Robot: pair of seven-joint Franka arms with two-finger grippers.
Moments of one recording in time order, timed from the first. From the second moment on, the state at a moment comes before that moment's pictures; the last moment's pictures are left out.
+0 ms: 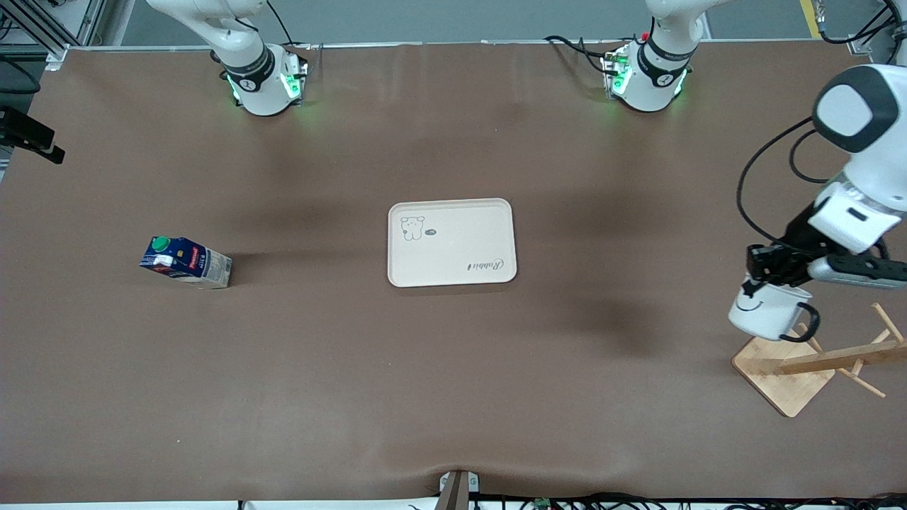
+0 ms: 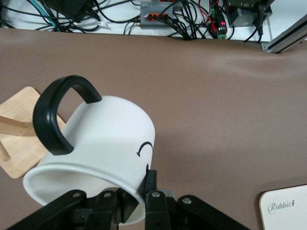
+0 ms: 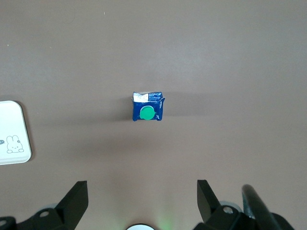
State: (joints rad) left arm 0.35 0.07 -0.41 -1.93 -0.19 2.32 0.10; right arm -0.07 -0.07 -0.06 -1.56 -0.01 1.44 -0.09
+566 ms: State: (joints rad) left arm 0.26 0.16 -0.59 -1.93 -0.06 2.28 -0.38; right arm -0.08 -0.07 -0.06 -1.56 -0.01 1.44 -0.09
